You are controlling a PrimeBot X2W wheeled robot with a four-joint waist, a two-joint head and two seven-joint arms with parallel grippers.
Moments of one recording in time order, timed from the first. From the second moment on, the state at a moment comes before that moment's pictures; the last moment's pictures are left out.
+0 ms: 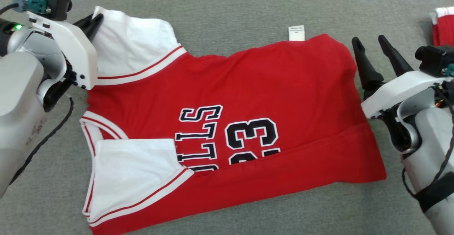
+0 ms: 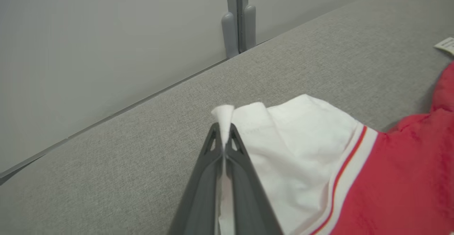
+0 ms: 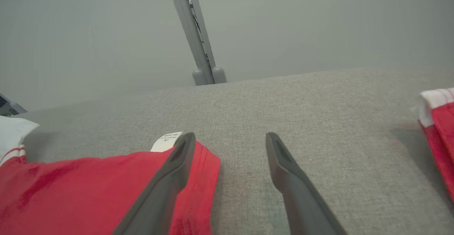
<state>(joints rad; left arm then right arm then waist) -1.15 0.52 -1.05 0.79 -0.93 -0.13 0.09 -0.66 -0.24 0.26 0.55 0.53 0.13 -0.06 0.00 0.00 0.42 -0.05</state>
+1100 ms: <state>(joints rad) -1.21 0.46 -1.24 0.82 -1.04 -0.13 -0.02 -0.93 -0.41 0.72 0.86 0.69 0.13 0.11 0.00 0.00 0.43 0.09</state>
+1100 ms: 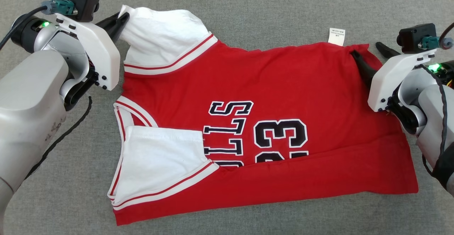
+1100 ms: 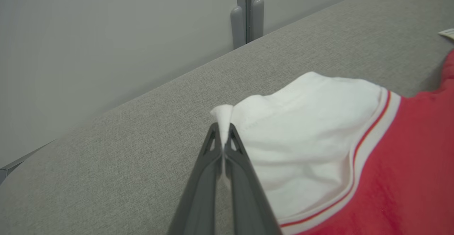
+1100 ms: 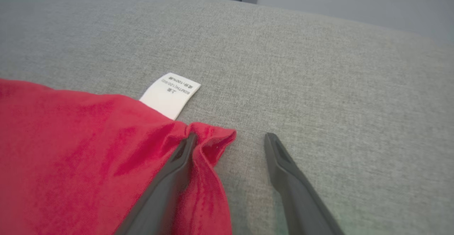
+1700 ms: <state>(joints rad) -1.25 0.42 -1.25 0.95 -1.07 -0.13 -0.14 -1.01 -0.42 0.77 1.02 0.74 0.13 -0.05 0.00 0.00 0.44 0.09</state>
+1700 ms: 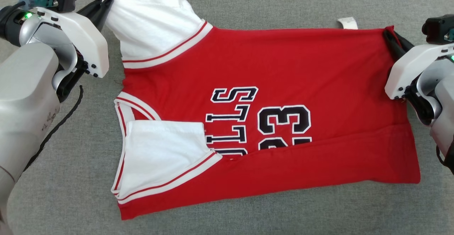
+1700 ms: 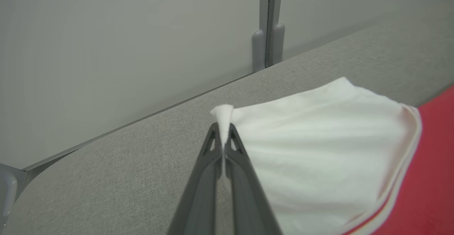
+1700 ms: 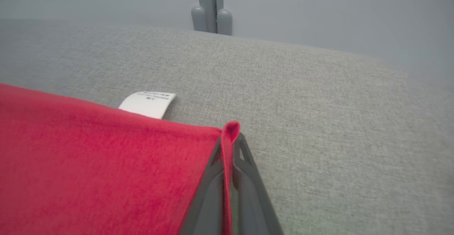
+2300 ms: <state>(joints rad) -1.32 0.36 -1.14 1.04 -0.96 -0.10 -0.26 -1.14 -0.38 0.72 1.16 0.59 0.13 -0.26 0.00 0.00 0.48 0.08</state>
